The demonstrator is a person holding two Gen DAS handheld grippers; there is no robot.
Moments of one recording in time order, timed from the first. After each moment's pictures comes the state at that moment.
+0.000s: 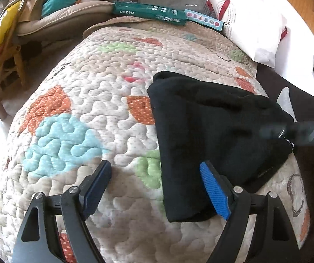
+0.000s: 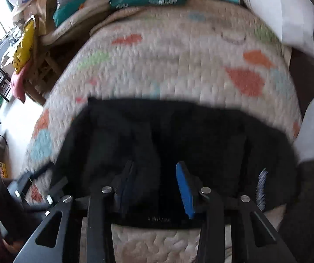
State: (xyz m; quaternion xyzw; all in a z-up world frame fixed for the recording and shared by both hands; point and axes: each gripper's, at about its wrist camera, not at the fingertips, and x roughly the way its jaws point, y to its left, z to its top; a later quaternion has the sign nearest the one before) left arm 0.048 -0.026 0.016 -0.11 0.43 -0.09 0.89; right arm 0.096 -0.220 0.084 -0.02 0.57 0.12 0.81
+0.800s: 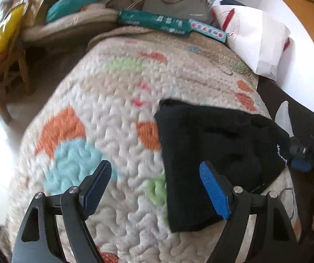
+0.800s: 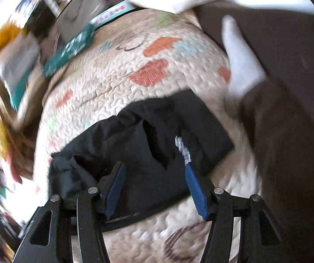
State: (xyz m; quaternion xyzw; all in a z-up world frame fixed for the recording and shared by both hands) left arm 0.060 -0.014 0.060 -0.10 0.42 -0.08 0.90; right arm 0.043 -0.352 0.101 0.23 0.49 -0.05 0.84
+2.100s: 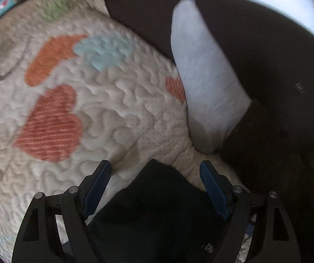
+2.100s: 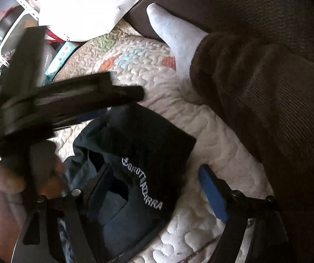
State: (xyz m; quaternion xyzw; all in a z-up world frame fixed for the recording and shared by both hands) left arm 0.231 -0.403 0.027 0.17 0.54 -0.43 0.71; right arm 0.040 -0.392 0.048 0.35 0.40 -0.16 0.83
